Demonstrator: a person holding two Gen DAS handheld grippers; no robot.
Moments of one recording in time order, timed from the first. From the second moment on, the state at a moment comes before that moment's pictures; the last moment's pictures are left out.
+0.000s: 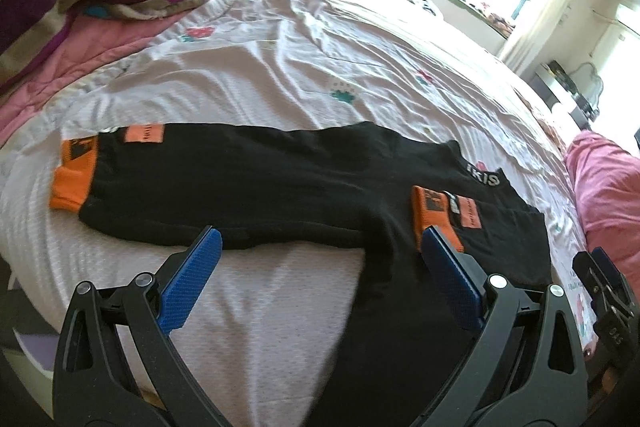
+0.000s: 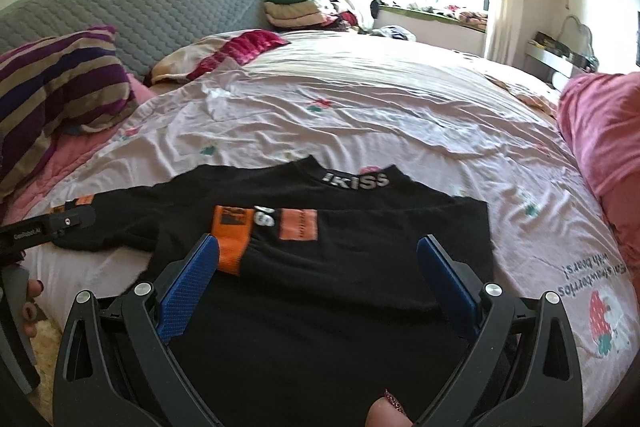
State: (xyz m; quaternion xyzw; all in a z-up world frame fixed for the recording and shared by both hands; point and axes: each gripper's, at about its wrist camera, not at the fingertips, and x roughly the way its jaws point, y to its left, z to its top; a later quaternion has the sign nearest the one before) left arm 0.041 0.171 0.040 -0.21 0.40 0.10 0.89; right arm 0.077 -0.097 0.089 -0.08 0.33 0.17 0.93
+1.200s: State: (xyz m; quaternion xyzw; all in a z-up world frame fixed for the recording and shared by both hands) left arm -0.019 0.305 -0.015 -0.35 0.37 0.24 0.83; right arm 0.060 0.056 0.053 -0.16 0.35 0.30 0.87
